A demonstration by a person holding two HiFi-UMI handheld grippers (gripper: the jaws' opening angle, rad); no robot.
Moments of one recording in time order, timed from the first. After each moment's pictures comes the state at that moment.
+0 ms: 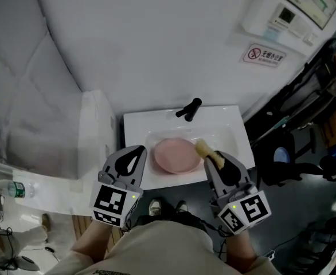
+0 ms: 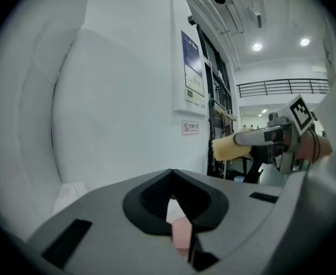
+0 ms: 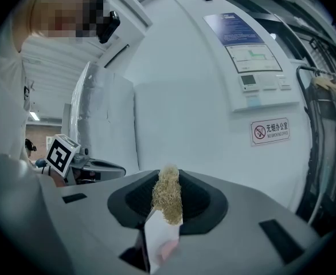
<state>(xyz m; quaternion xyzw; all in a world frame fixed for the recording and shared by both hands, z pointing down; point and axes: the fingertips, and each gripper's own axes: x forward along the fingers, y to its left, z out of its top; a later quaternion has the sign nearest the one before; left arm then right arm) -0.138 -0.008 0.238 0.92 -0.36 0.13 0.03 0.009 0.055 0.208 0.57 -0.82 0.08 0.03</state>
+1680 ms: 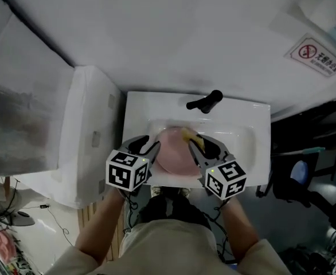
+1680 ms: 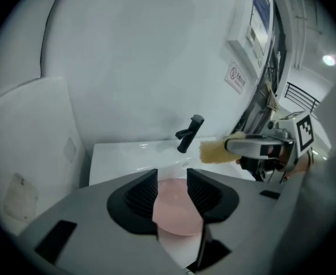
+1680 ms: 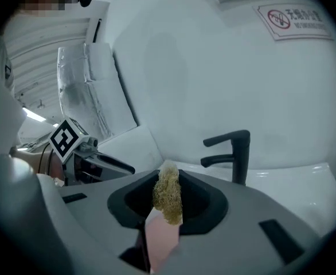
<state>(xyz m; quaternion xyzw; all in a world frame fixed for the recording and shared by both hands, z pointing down) -0.078 -0.085 0.454 0.82 -0.41 0.26 0.30 0.039 -0.084 0.424 0.40 -0.87 0.24 0.13</state>
